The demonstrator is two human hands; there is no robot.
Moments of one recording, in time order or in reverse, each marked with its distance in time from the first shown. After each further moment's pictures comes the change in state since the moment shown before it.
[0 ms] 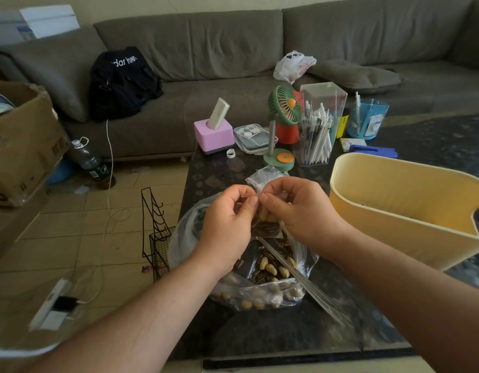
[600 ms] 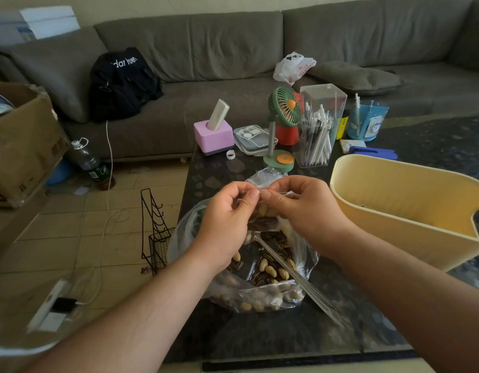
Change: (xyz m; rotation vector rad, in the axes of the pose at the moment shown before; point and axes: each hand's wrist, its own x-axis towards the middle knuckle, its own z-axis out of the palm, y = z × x) left_hand 0.009 0.001 -0.002 -0.095 -0.038 -0.020; right_hand -0.001 -0.007 -0.003 0.176 0.055 0.069
